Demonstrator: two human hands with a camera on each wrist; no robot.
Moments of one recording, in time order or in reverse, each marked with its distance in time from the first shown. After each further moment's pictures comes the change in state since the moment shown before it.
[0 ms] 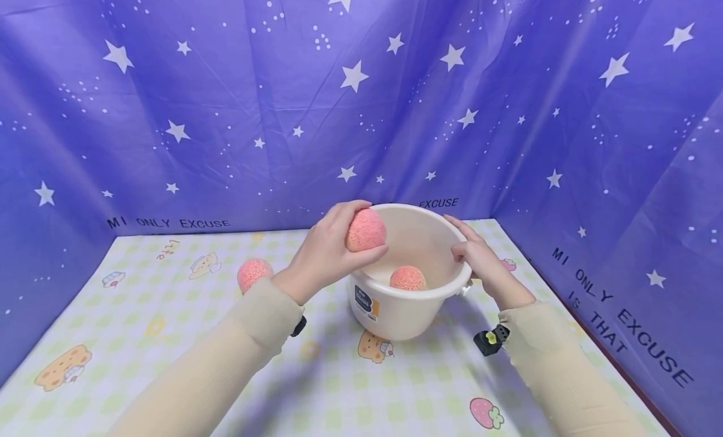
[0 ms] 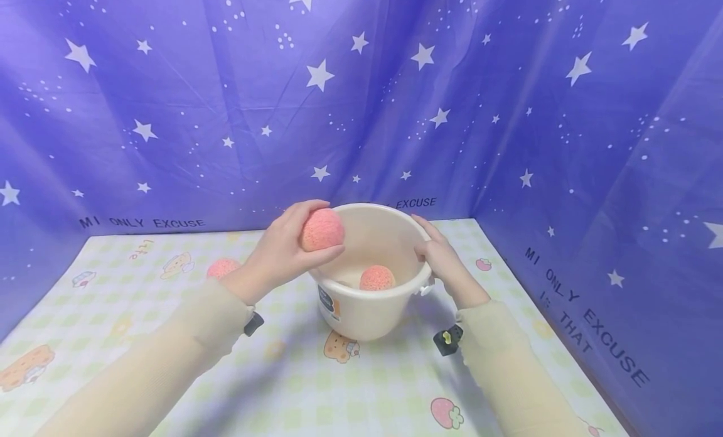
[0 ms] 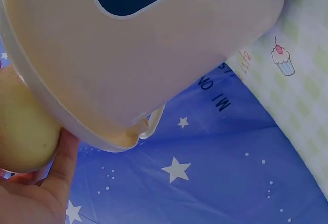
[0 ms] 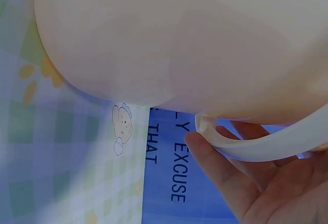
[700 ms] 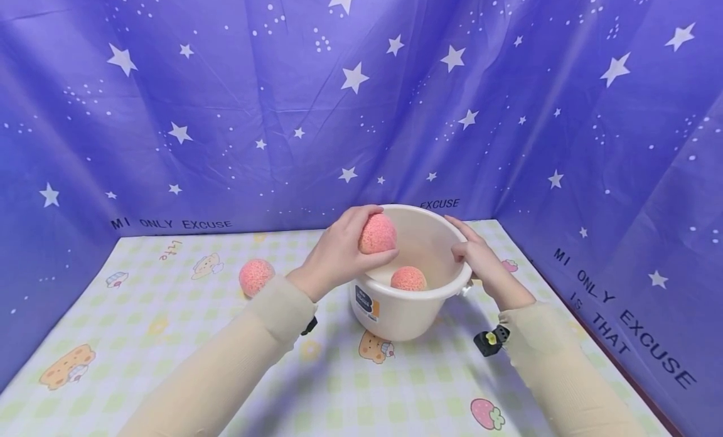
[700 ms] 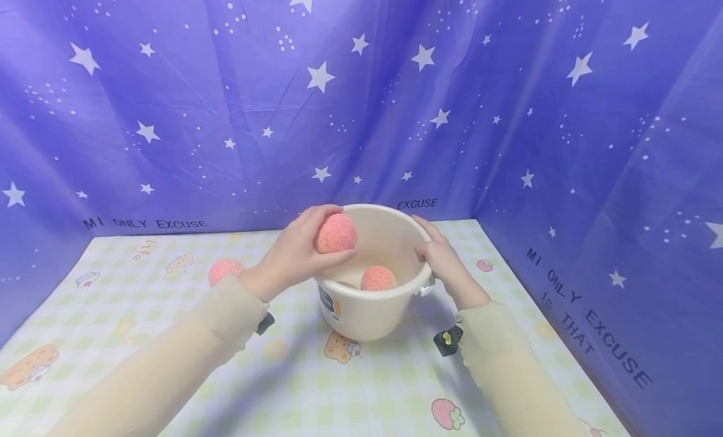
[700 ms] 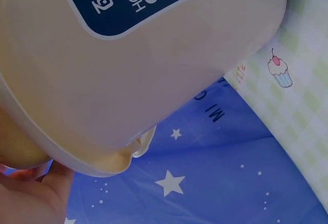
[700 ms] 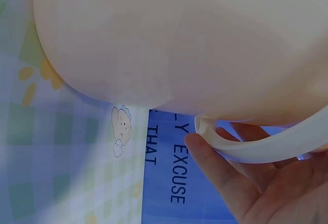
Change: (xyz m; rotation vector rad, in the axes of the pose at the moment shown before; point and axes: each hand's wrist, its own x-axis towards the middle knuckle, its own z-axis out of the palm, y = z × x) left_hand 0.008 0.003 0.014 0.027 -0.080 0.017; right_hand -0.001 -0.001 0.001 0.015 0.005 -0.009
